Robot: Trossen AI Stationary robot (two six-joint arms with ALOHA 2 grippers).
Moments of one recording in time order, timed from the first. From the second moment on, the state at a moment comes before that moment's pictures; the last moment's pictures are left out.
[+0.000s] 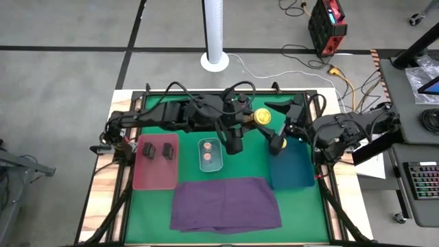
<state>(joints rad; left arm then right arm) -0.08 1.86 2.20 -0.65 -0.26 0.12 0.36 1.23 1.47 -0.44 0.85 0.14</state>
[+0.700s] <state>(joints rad) -0.09 1.86 2.20 -0.60 -0.27 0.12 0.36 1.23 1.47 -0.44 0.80 0.16</state>
